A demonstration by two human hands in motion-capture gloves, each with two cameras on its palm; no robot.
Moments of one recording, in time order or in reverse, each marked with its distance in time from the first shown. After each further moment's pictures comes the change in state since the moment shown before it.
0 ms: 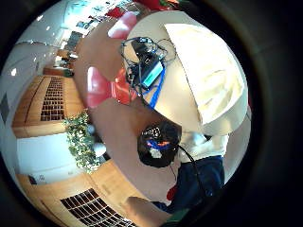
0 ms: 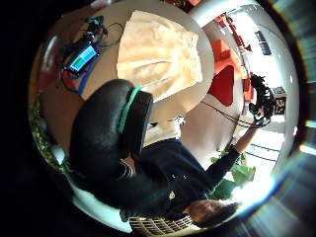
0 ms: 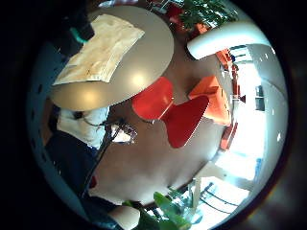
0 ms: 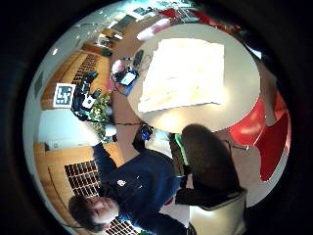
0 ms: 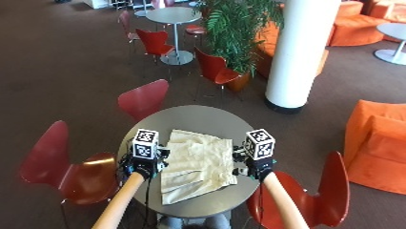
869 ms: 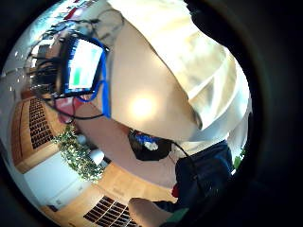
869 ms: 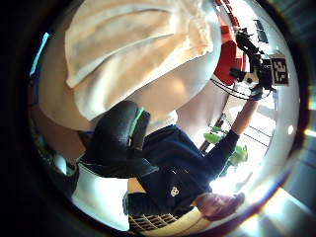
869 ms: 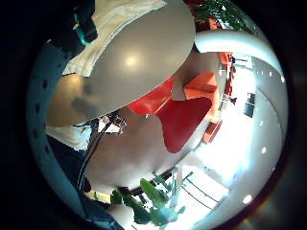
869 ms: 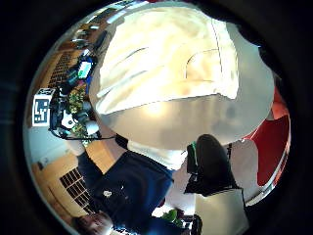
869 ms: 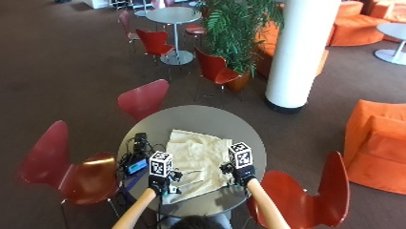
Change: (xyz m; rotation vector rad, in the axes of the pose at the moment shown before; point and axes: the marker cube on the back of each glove) left arm 0.059 -0.037 0.171 -0.281 0.125 0.216; right arm 0.000 -0.078 0.138 -0.324 0.140 0.103
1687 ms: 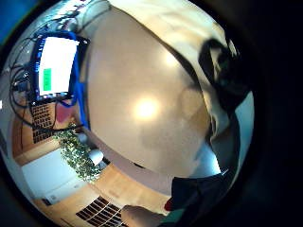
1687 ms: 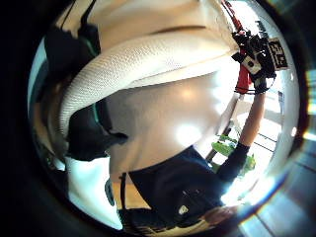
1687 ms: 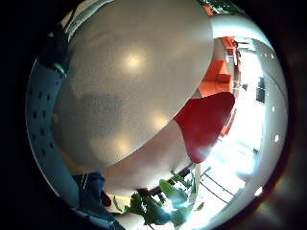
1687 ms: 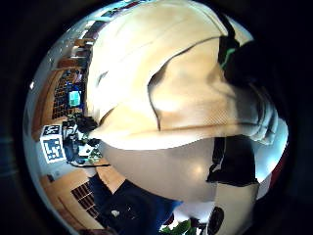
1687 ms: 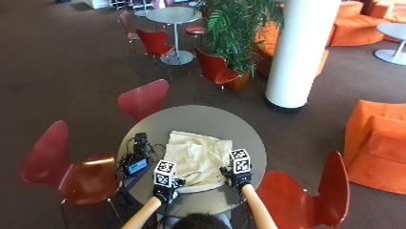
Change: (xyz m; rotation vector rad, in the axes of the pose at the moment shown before) left arm 0.020 -0.003 0.042 0.128 -0.079 -0.066; right arm -0.008 -0.018 0.029 0.193 -0.040 0.118
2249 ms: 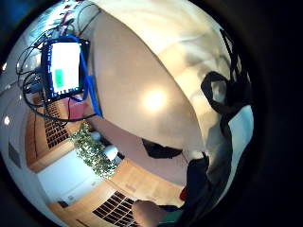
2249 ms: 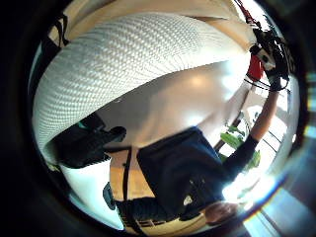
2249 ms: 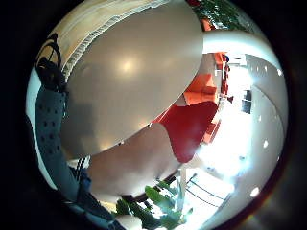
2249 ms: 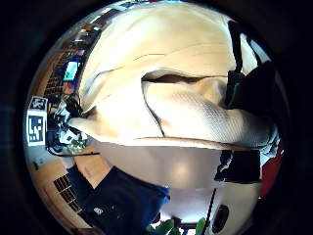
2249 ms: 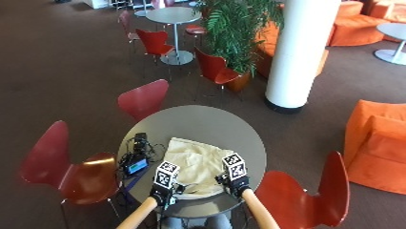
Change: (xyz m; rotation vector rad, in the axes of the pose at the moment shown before) left arm -0.003 0.015 0.009 -0.196 -0.088 0.131; right arm -0.029 0.042 -0.008 -0.023 0.121 -0.155
